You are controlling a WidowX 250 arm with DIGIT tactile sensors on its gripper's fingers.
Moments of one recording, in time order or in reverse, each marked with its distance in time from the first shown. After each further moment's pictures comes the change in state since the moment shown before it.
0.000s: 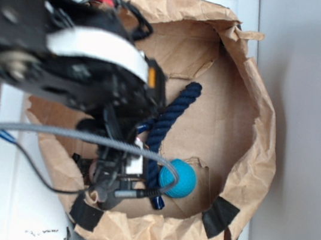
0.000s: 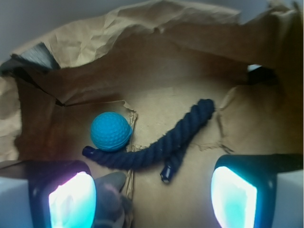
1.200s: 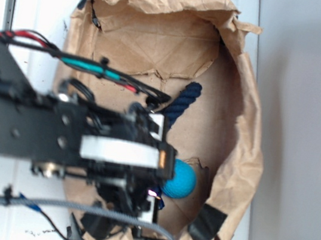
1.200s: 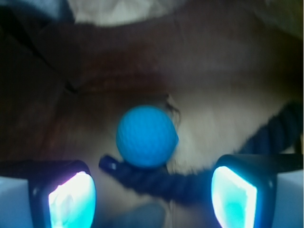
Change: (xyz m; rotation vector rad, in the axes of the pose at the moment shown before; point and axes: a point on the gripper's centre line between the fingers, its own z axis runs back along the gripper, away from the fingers) arm 0.002 -0.047 -0.050 -0.013 -0.077 -0.133
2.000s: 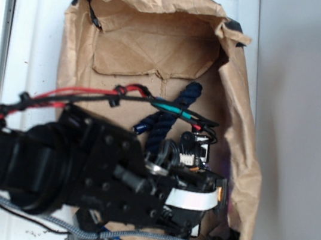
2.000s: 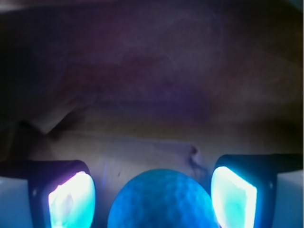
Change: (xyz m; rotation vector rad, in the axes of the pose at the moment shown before) arm 0.027 -0.003 -0.055 0.108 0.018 -0.028
